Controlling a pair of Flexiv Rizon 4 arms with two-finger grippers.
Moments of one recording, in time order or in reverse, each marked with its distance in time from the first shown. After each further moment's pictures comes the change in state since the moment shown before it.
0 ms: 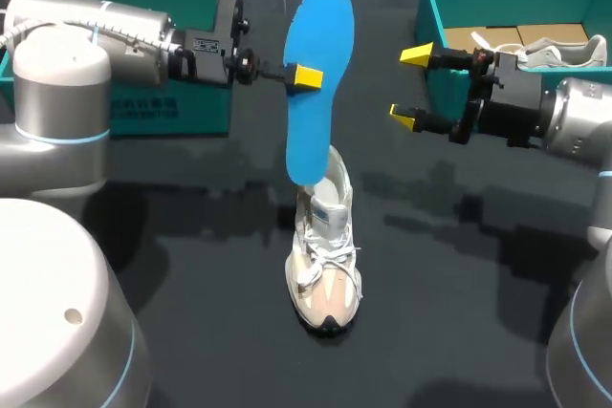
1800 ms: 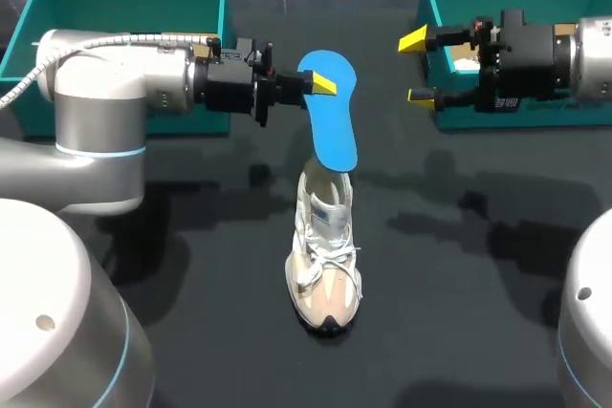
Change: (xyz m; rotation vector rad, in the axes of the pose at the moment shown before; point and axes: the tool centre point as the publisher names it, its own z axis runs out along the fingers) left arm -0.045 0.000 0.025 0.101 -0.009 -0.795; right arm 0.022 0.003 -0.007 0.065 -0.303 -0.151
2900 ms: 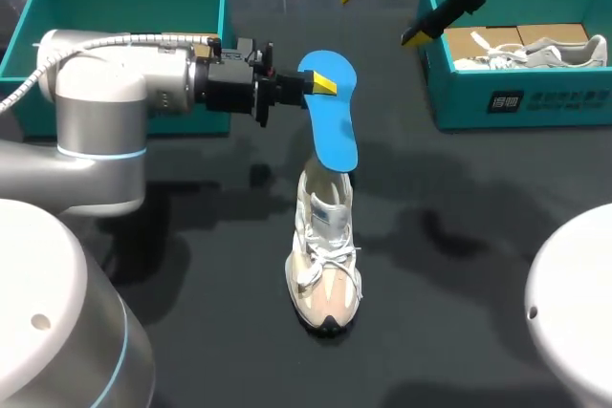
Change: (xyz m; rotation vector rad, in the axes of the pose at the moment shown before) left arm 0.000 0.000 0.001 0.000 0.000 0.000; right arm 0.103 -0.027 0.020 0.049 -0.716 -0.013
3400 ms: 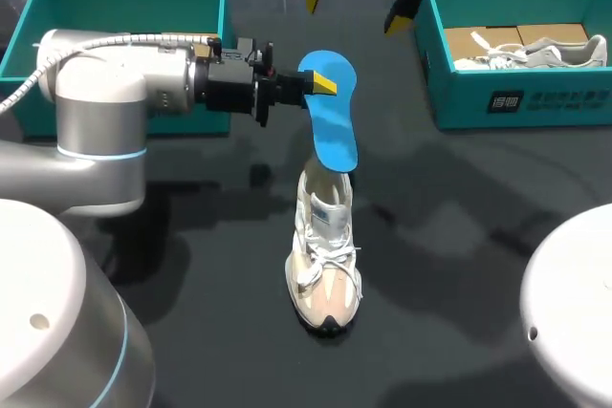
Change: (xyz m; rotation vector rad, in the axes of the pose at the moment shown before) left arm 0.000 0.000 0.000 0.000 -0.001 0.000; right arm 0.023 -0.005 0.015 -0.010 -0.327 -0.081
